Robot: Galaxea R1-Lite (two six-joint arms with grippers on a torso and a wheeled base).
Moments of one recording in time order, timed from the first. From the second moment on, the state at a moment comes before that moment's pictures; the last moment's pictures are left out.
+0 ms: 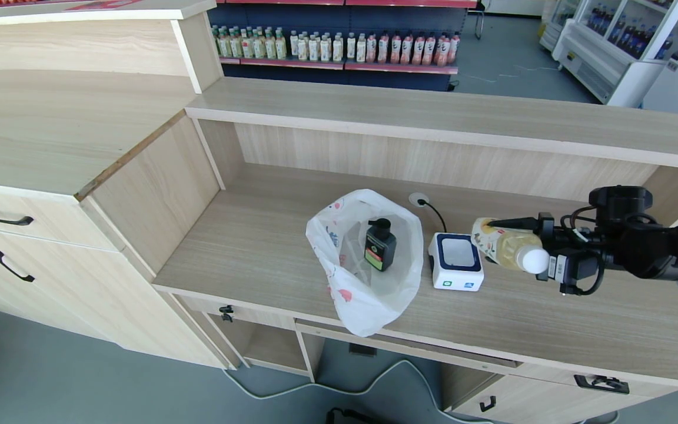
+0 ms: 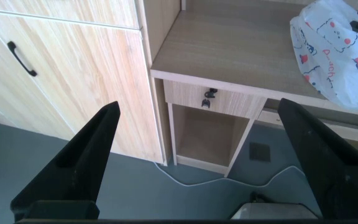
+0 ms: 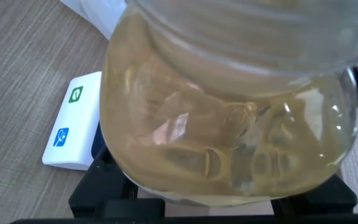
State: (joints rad) left arm 0.00 0.00 0.00 -0.05 0.04 0.01; right arm -0.14 2.12 -1.16 -0.46 1.20 -1.88
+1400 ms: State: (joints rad) left arm 0.00 0.00 0.00 -0.05 0.04 0.01; right arm -0.06 2.23 -1.28 -0.46 1.20 -1.87
